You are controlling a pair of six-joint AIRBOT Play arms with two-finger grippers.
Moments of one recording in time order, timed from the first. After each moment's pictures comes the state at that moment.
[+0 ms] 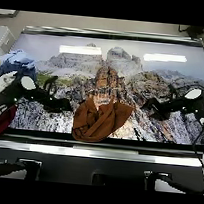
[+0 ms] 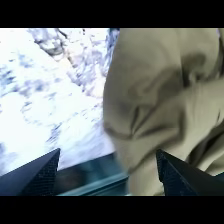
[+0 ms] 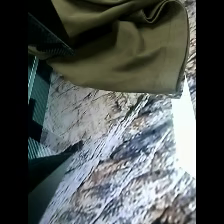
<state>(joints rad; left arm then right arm) -0.15 -1.37 1.03 1.01 -1.23 -1.53 -0.19 -1.41 1.07 -0.98 1.30 1.54</state>
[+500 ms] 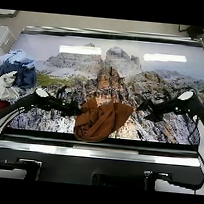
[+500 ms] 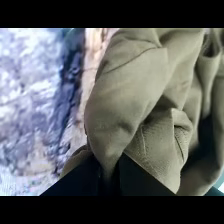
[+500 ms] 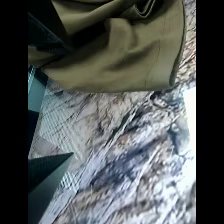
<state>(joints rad) -0.18 -1.56 0.91 0.57 -1.01 -1.32 -0.16 -1.50 1.05 -0.91 1.26 1.53</state>
